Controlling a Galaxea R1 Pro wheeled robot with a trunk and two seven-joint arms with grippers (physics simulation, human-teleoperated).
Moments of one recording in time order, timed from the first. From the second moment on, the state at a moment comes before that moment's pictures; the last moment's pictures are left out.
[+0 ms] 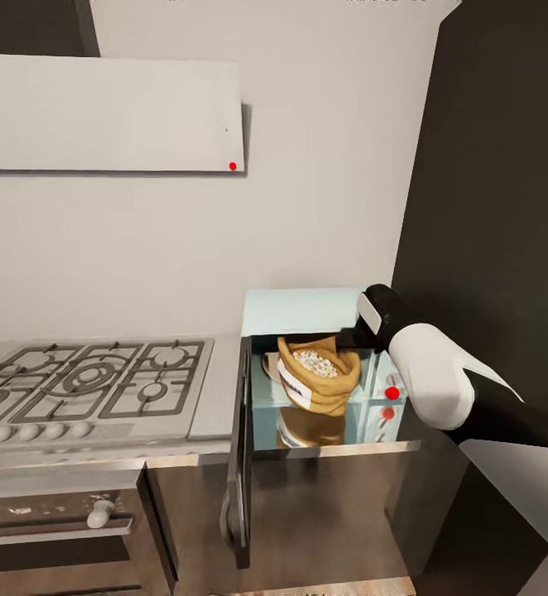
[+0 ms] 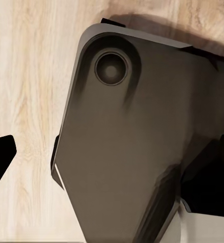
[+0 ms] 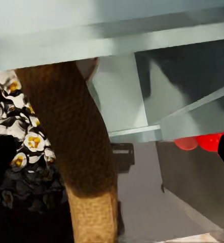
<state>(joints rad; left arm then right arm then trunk) 0.00 0.00 0.02 -0.05 0.27 -0.05 0.01 -1.43 0.10 -0.42 -0.25 0.30 1.04 -0.18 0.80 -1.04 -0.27</state>
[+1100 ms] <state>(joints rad) 0.00 0.00 0.02 -0.05 0.27 -0.05 0.01 -1.05 0.11 -0.40 -0.48 0.50 0.61 0.38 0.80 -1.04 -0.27</state>
